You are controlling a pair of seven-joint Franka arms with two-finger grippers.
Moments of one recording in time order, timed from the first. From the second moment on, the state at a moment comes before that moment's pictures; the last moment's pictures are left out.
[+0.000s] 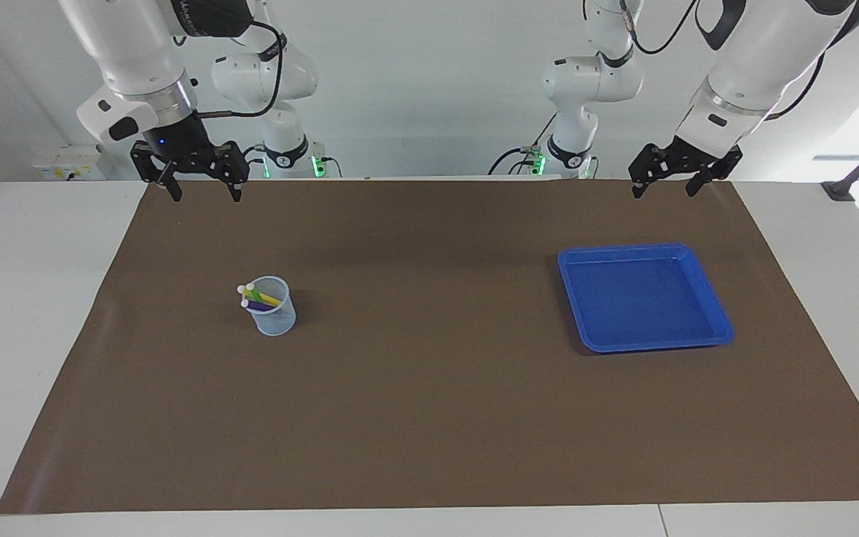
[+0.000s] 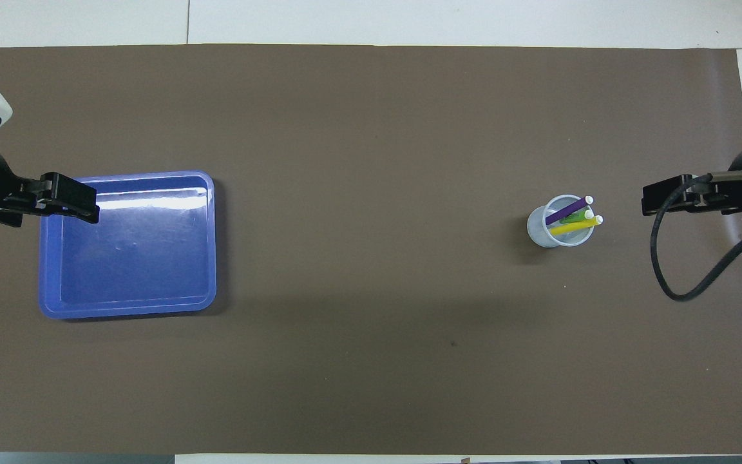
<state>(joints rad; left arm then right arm) -0.07 0.00 -0.09 -1.53 -0.02 1.44 -0.13 0.04 -0.06 0.03 -1.64 -0.02 1.58 0.08</state>
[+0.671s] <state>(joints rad) -0.07 0.00 -0.09 -1.54 -0.02 1.44 -0.13 0.04 -0.06 0.03 -1.65 0.03 1.58 0.02</state>
